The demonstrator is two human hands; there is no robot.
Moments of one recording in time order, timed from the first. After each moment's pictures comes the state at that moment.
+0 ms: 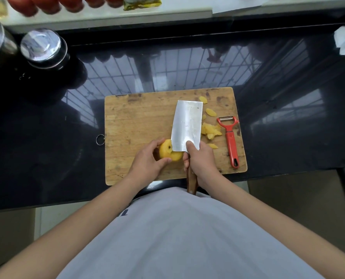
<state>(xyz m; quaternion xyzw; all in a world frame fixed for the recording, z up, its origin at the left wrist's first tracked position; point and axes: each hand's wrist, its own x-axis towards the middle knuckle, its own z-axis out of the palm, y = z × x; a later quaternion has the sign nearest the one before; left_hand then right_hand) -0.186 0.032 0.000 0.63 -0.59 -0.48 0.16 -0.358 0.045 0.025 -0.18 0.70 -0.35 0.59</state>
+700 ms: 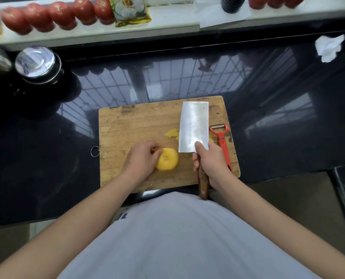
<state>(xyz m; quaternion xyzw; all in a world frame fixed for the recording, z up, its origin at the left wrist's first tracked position) -0.197 -0.006 0.019 0.64 -0.67 -0.37 0.08 -0.401 0.035 0.046 -0.20 0.70 -0.35 0.58</state>
